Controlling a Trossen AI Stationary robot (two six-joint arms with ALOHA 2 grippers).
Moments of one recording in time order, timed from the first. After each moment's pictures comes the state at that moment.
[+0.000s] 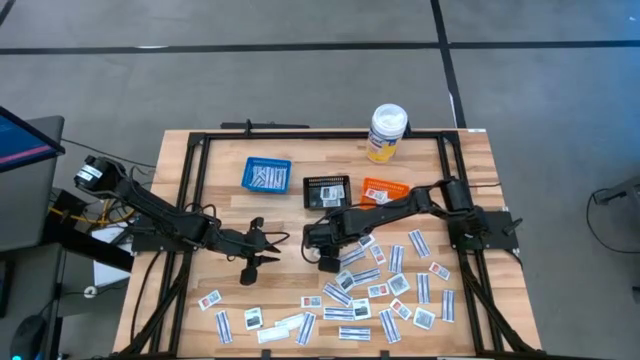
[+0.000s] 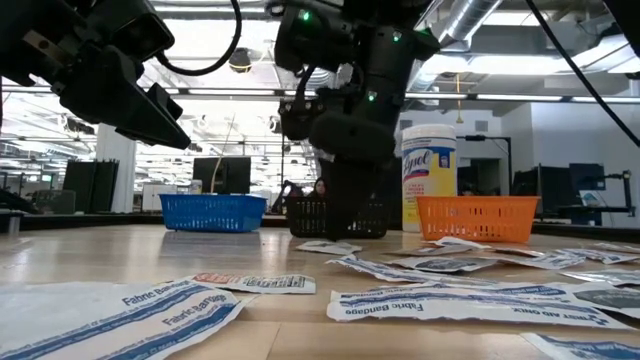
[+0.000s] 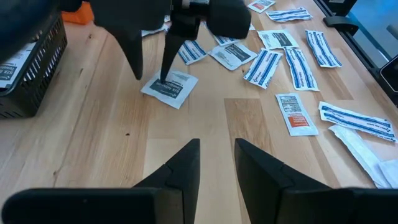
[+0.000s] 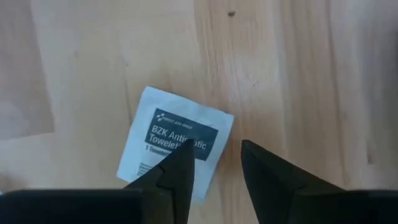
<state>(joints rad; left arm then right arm) -0.44 1.04 0.38 0.25 -0.26 -0.21 0.14 2.13 1.50 -0.66 0.11 0.27</state>
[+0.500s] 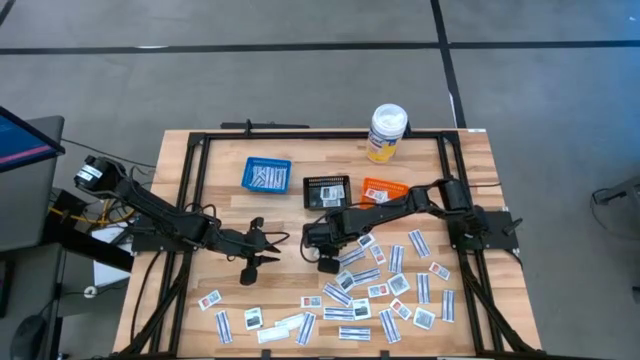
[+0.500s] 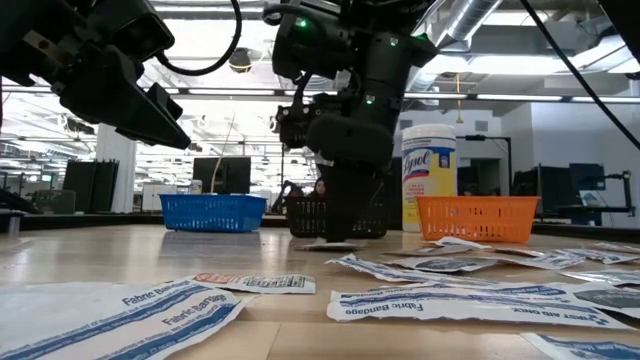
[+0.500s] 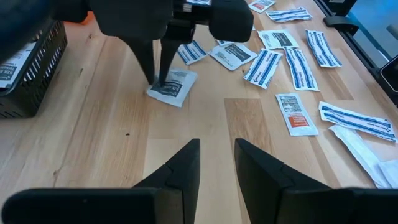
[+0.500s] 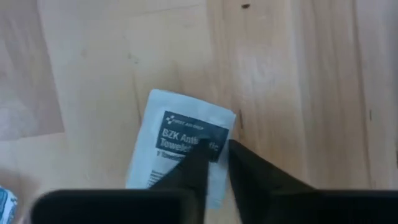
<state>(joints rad) -0.44 1.04 0.38 0.25 -0.26 -0.21 0.12 2.15 1.50 -0.67 0.07 0.26</state>
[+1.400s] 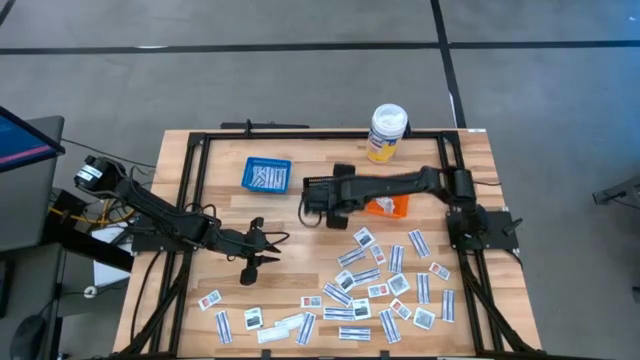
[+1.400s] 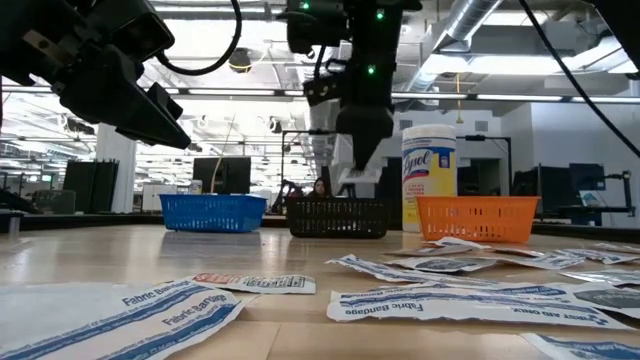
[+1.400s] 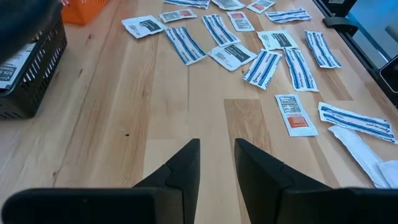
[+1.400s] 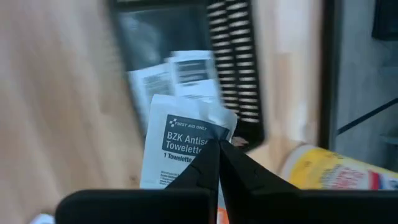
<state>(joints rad) -0.44 1.04 0.38 0.26 -0.26 -0.21 -0.01 2.06 1.73 -1.13 0.53 0.08</state>
